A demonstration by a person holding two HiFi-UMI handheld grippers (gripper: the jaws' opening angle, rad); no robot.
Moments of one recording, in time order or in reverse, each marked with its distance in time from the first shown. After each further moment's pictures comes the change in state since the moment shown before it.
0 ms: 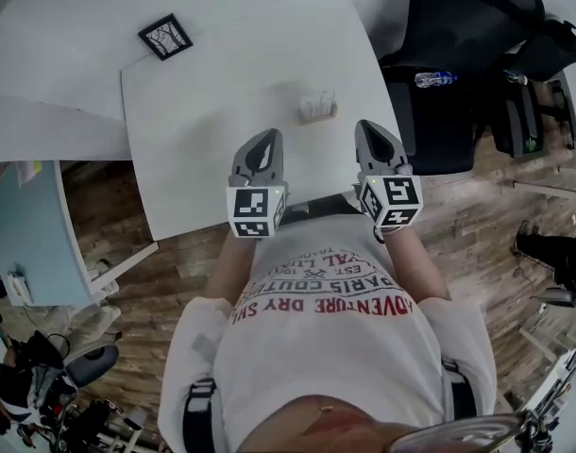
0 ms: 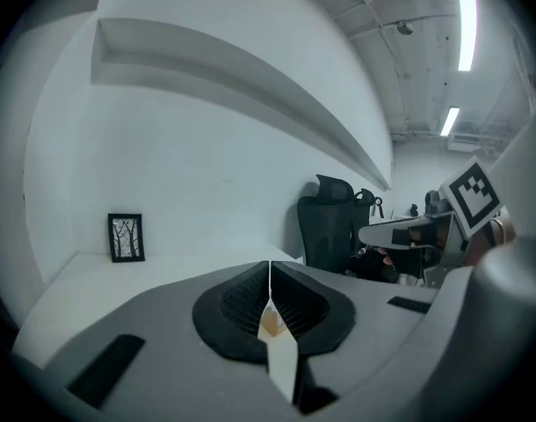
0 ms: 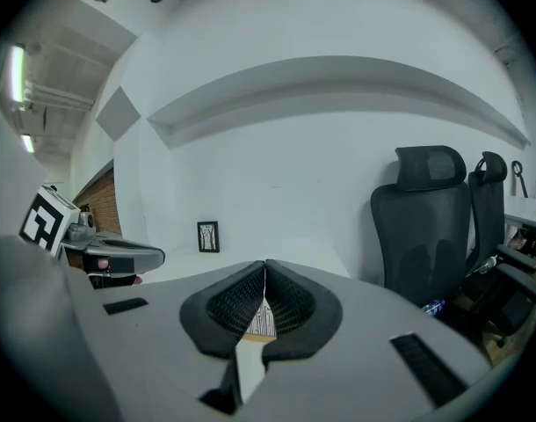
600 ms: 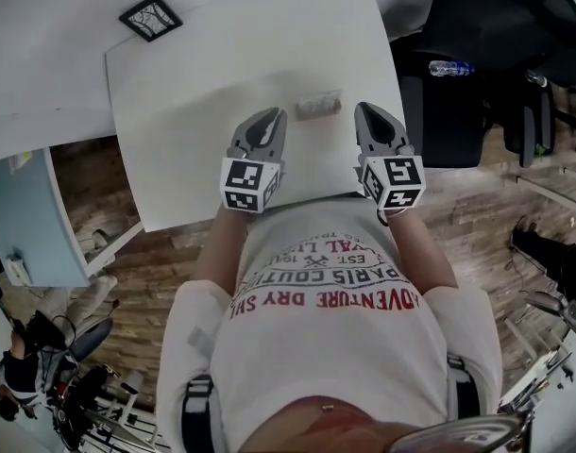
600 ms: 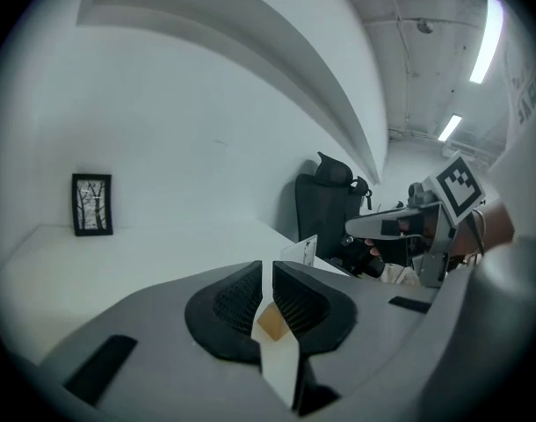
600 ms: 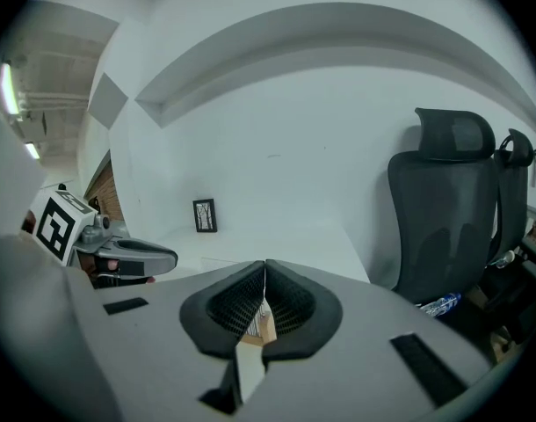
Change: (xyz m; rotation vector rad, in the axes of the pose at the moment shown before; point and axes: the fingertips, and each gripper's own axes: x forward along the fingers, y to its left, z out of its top) left arm 0.087 0.017 -0.042 -0.059 0.139 -0.109; right arm 0.080 -0.036 -0.032 0.010 0.150 0.085
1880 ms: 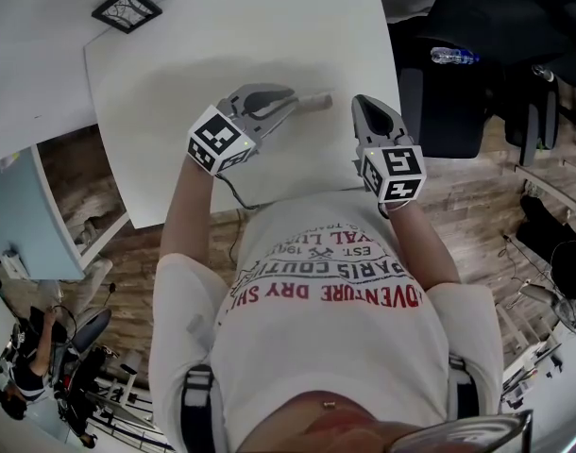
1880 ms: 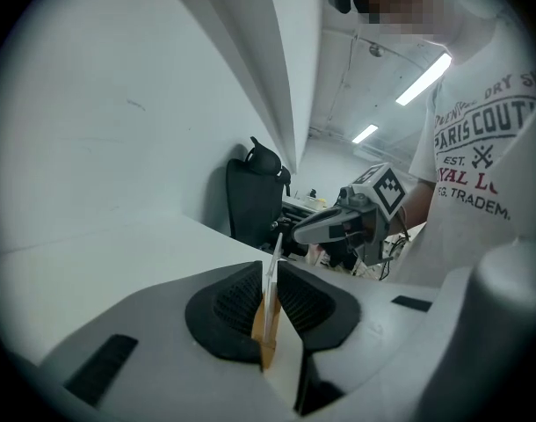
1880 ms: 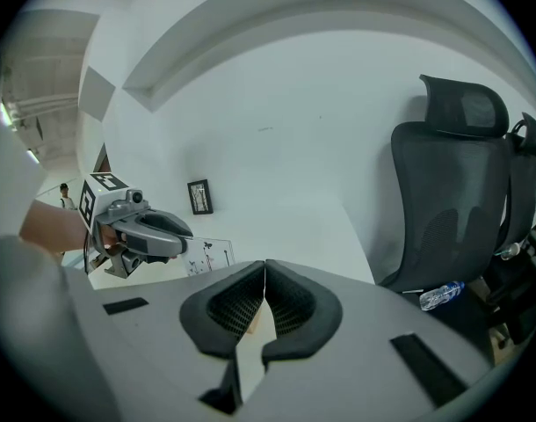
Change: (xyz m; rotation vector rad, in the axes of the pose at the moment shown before) left arm 0.058 -0.029 0.005 0.167 0.081 -0.580; right arm 0.030 -0.030 -0.032 0.022 0.137 0.038
